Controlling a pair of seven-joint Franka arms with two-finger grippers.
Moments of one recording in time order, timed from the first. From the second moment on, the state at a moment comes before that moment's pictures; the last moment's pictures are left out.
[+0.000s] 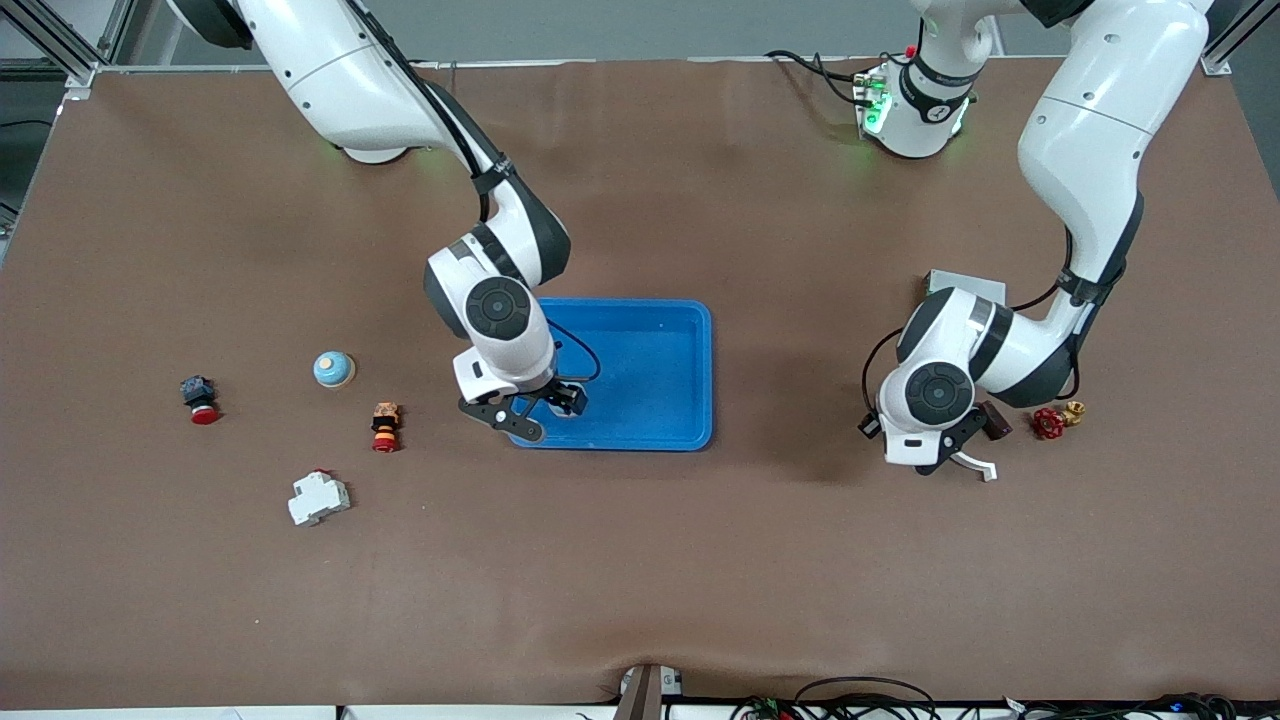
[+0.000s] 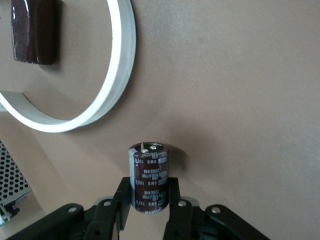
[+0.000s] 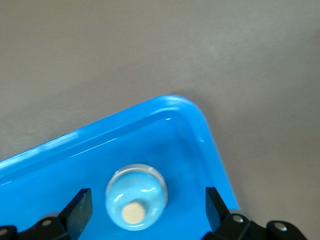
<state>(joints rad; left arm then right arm) 0.08 0.68 -0.40 -1.74 0.41 2.06 -1.26 0.53 0.65 0.06 -1.65 -0.08 2.31 1.05</state>
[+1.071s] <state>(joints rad) 0.11 0.45 -0.41 -1.65 0.40 2.00 -1.02 0.57 0.67 0.06 -1.76 -0.07 2.50 1.12</state>
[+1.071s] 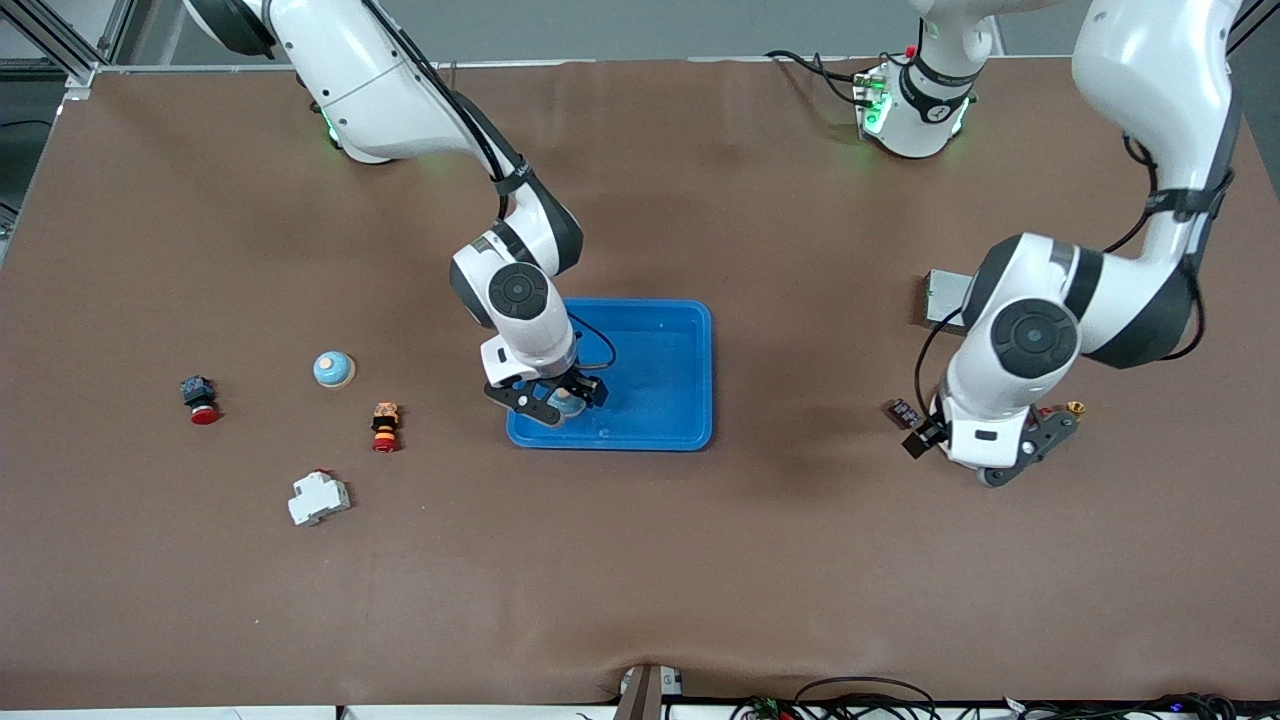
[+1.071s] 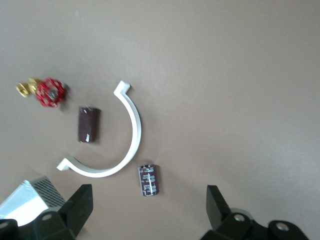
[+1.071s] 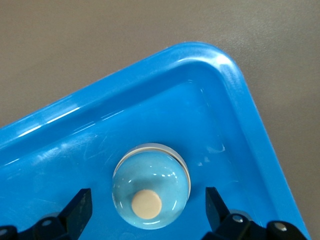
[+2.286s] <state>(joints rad) 0.25 0.26 -0.41 -1.35 0.24 1.61 -0.22 0.57 0.69 0.05 -1.74 -0.08 2.51 1.12</state>
